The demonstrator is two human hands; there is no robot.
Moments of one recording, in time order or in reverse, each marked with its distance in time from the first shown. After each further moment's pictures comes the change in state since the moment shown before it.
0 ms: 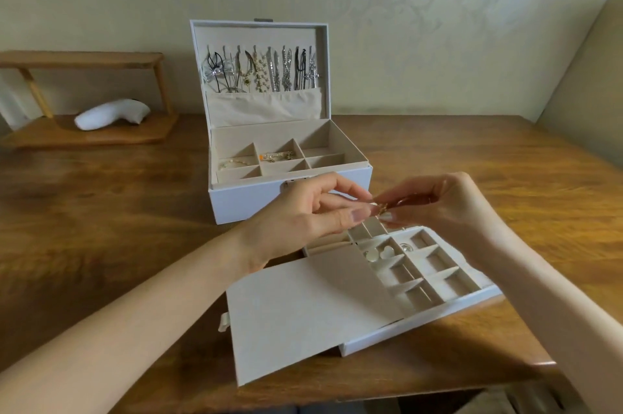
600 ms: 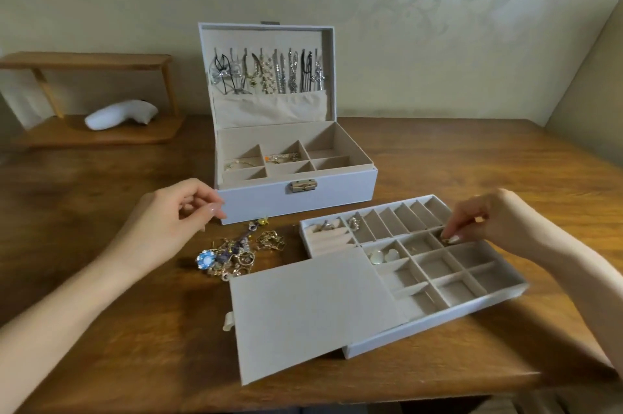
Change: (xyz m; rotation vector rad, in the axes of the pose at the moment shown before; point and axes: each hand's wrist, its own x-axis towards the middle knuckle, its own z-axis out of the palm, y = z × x) left_hand -0.054 -0.068 -0.090 0.542 0.554 -0.007; right_hand 0.008 0.060 -0.069 -0.600 -0.090 0.069
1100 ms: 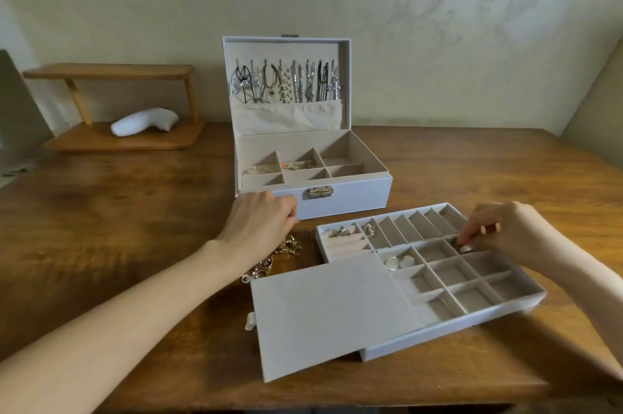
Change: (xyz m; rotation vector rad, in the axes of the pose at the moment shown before) left_hand 0.033 0.025 0.058 0.705 -0.045 0.252; right_hand 0.004 -0.005 0.015 -0.053 0.067 -0.003
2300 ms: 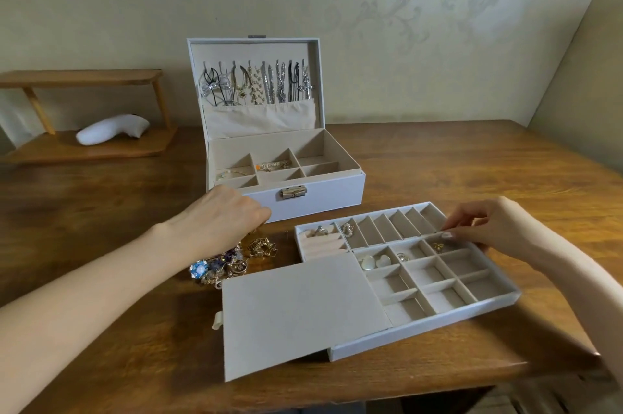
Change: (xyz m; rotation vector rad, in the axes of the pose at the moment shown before) left_hand 0.012 -0.028 -0.007 0.430 -0.061 0.535; right_hand -0.011 0.017 -0.011 0.113 -0.014 0.166
